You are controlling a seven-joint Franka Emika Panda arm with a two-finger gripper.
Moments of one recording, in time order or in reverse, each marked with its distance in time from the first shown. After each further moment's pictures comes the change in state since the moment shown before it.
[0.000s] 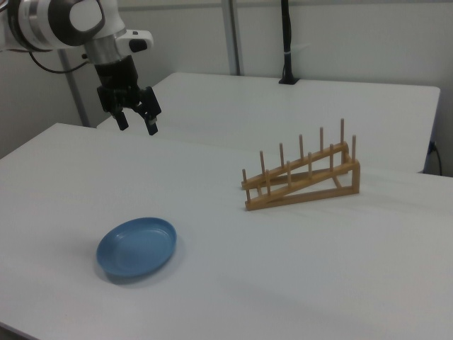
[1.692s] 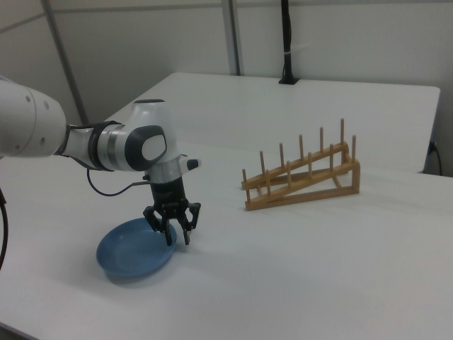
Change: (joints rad) arm -0.092 0.222 -0.005 -0.387 -0.068 0.409 -0.512
